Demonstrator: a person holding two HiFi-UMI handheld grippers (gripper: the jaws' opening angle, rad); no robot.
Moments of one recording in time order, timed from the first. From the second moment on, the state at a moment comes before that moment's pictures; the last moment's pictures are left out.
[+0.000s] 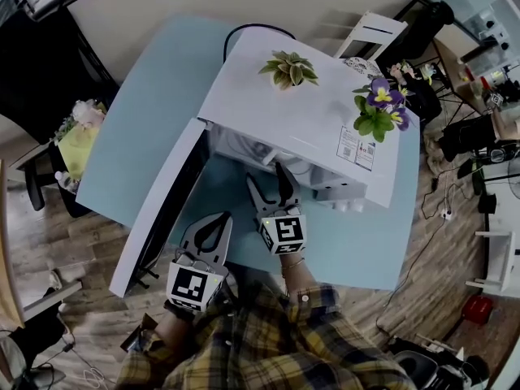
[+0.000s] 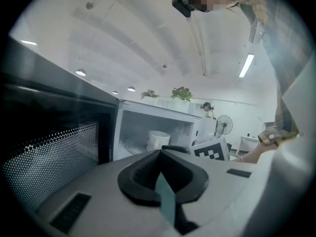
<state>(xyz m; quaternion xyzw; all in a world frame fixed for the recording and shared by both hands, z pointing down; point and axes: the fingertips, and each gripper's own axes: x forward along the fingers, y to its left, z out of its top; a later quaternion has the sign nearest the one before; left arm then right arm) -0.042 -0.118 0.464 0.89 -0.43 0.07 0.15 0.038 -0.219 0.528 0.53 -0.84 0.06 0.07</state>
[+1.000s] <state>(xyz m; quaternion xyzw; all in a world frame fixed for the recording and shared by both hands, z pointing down) -0.041 -0.150 0.371 0.89 -0.44 -0.01 0.07 0.083 -0.159 0.380 0.49 -0.87 0.07 0.03</state>
